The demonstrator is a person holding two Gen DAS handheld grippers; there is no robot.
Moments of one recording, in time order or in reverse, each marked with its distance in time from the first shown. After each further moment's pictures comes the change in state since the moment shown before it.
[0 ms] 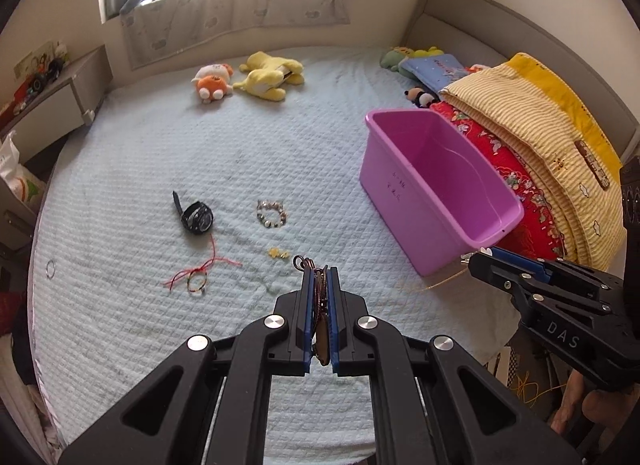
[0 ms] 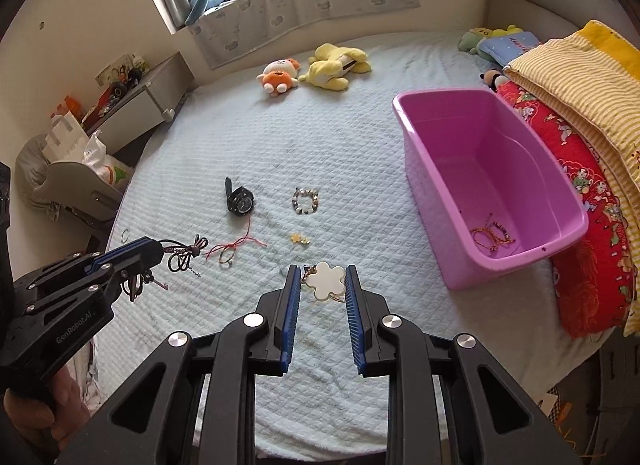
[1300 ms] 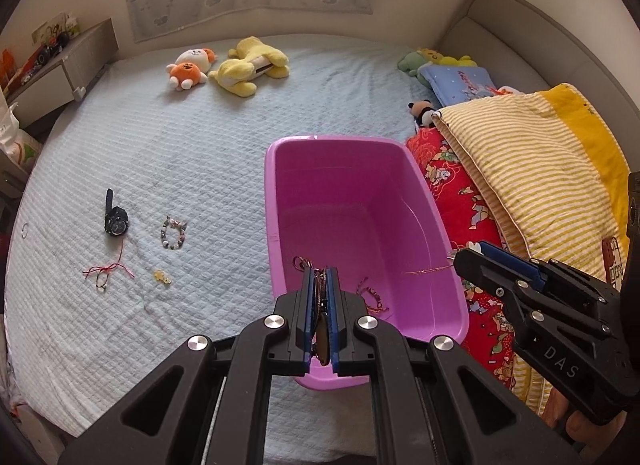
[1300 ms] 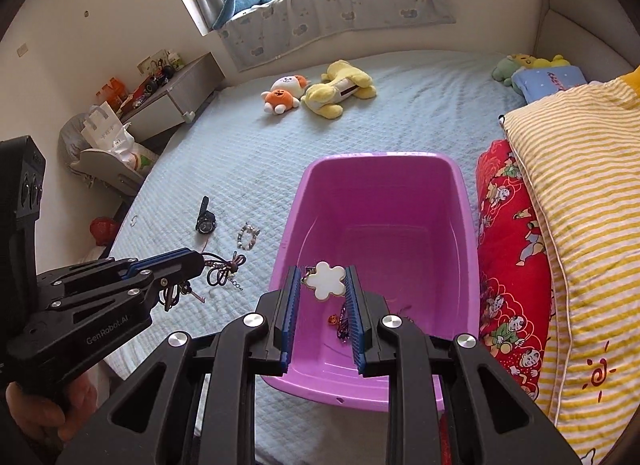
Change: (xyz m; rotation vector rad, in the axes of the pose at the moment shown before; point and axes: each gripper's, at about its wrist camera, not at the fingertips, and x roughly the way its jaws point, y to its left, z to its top) left arm 0.129 -0.221 0.147 -0.245 0.098 0.112; right arm 0.011 -0.254 0.163 -0.210 0.061 0.210
